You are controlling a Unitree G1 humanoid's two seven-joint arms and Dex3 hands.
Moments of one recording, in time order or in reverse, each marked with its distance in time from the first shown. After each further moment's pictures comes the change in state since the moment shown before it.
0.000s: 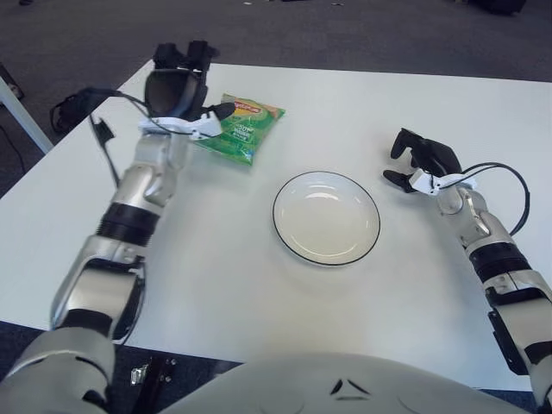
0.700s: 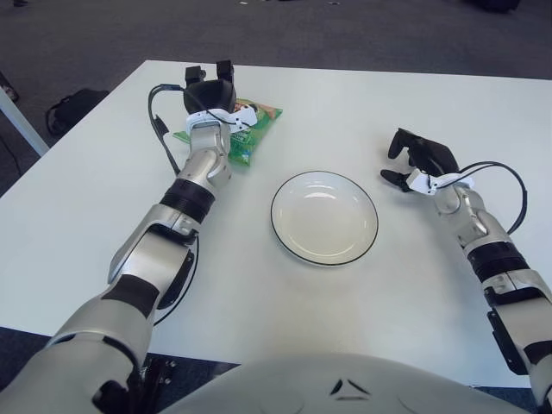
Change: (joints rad) left arm -0.230 -0.219 -0.147 0.359 0.066 0.413 -0.123; right arm 0.003 -0.001 0.011 -0.014 -0.008 0.014 0.000
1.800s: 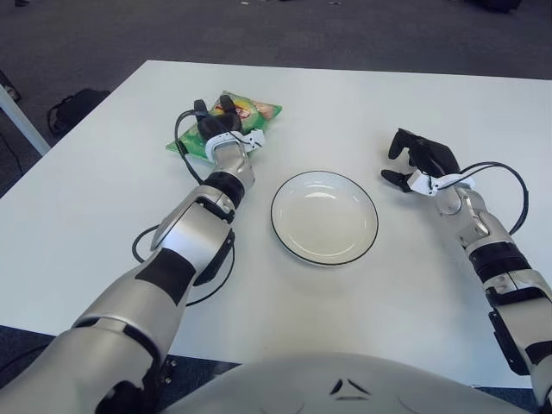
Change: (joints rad) left arm -0.172 -0.166 -0.053 0.596 -0.167 0.014 0.184; right arm -0.001 -0.006 0.006 0.014 -0.006 -0.030 -0.008
